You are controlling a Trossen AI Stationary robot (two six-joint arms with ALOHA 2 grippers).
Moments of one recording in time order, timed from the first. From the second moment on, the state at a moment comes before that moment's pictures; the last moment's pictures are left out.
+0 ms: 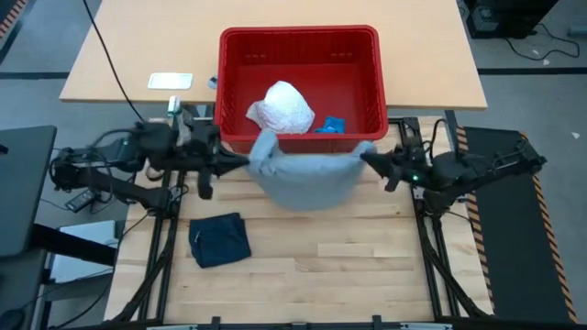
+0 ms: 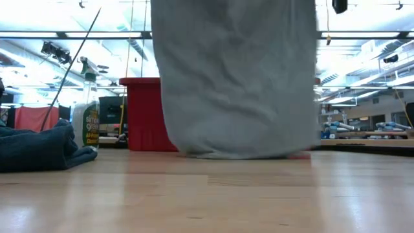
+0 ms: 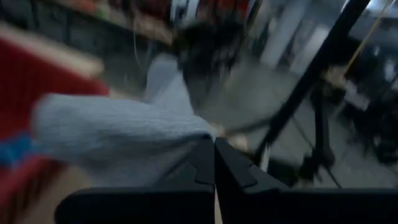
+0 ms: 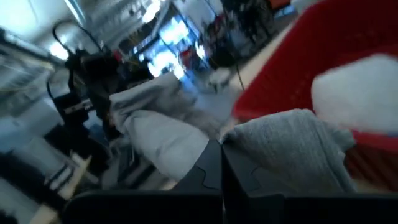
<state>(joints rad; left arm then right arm) -0.07 0.98 1.23 -0.38 -0.06 -0.37 0.32 0.78 0.83 -0.13 0.69 0.74</state>
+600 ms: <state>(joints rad) -0.47 1.19 0.70 -0.26 0.10 -1.11 0.66 1.33 0.83 -0.32 -0.17 1.46</state>
